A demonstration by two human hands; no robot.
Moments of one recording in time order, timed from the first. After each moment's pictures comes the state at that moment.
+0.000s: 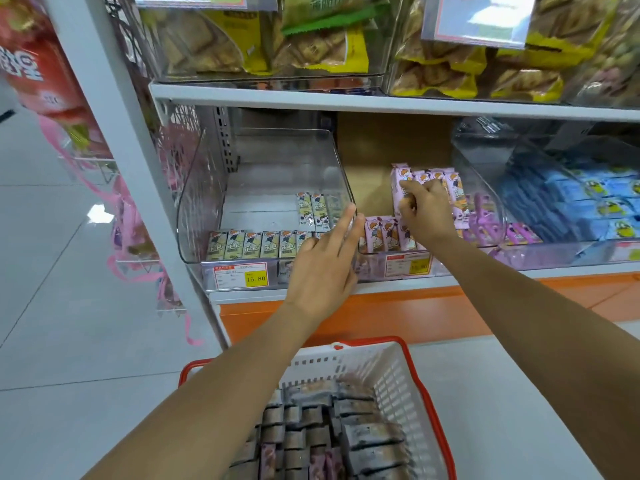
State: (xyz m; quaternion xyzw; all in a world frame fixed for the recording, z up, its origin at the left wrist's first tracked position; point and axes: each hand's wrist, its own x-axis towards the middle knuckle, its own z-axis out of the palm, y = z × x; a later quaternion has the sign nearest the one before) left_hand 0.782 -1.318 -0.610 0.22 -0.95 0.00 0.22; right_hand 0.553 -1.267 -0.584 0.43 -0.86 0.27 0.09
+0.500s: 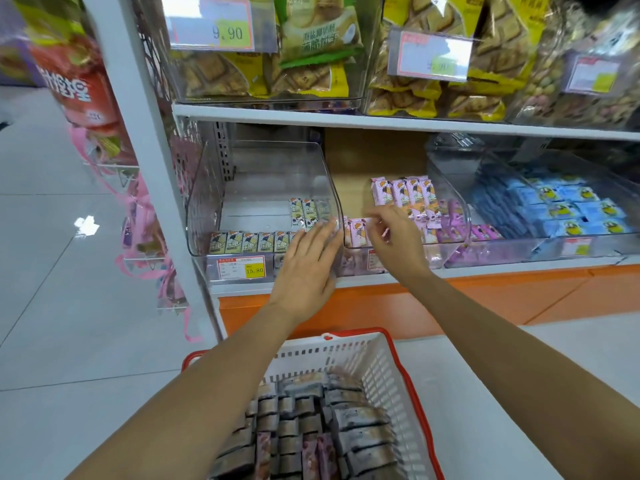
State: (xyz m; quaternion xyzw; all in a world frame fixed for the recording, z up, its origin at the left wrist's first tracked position) left_hand 0.816 -1.305 -0.601 0.19 -0.96 -0.03 0.21; right_hand 0.645 -1.215 -0.566 0.51 -0.76 0.39 0.07
